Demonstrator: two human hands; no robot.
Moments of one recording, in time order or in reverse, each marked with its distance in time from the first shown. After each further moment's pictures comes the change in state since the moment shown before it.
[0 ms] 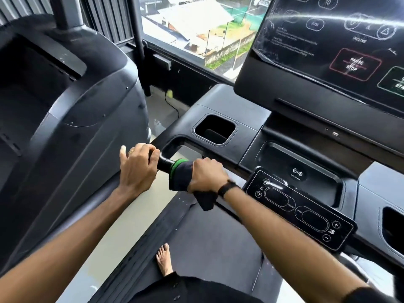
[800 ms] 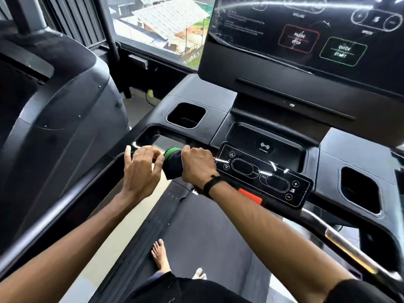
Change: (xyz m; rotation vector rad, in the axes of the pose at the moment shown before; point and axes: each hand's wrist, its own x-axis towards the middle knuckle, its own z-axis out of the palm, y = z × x) left_hand -0.059 0.063 0.022 0.014 -0.036 0.238; right_hand -0.054 0.031 0.013 -0.137 0.355 0.001
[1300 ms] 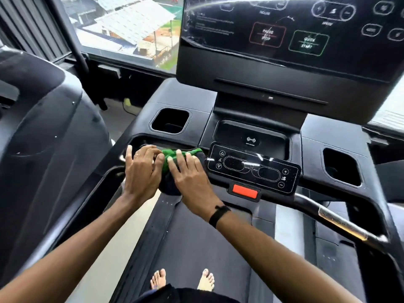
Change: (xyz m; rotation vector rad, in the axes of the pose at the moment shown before) left_hand 0.025 0.012 -0.002 -0.161 0.016 0.158; right_hand -0.045 -0.014 0.032 -0.166 0.222 -0.057
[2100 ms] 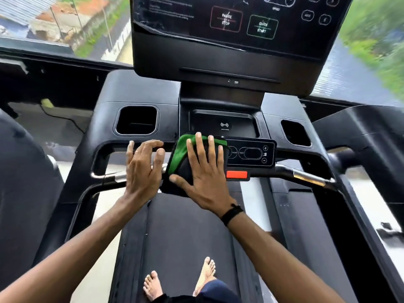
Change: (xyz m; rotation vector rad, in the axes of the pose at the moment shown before) left_hand 0.030 0.003 0.014 -0.463 -0.150 0.160; right_hand -0.019 -0.001 -0.014 0.122 0.033 0.563
